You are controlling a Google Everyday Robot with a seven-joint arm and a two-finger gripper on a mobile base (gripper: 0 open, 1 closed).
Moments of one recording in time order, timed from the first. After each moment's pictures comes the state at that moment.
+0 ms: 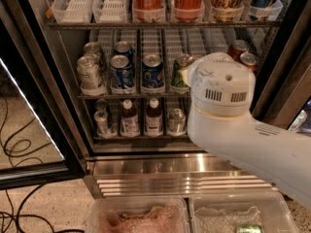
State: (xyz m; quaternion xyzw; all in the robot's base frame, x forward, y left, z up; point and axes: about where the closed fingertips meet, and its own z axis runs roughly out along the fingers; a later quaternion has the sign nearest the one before) arm 0.590 -0.132 0.940 -0.15 0.79 -0.21 0.56
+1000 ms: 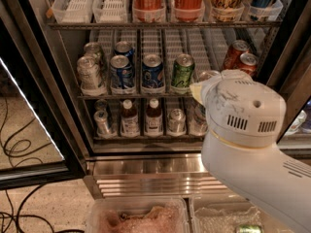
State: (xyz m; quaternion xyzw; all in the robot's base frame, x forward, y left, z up) arm 0.537 -0.157 0.929 -0.12 0.81 -0.21 0.54
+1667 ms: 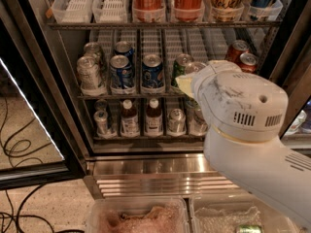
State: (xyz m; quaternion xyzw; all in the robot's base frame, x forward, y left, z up) arm 0.550 -0.126 0.944 -0.16 0.79 -0.16 0.57
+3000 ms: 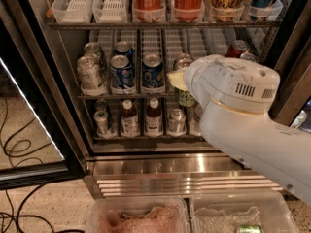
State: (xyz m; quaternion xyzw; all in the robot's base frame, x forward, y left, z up) arm 0.586 -0.101 0.931 -0.18 0.80 -0.11 0.56
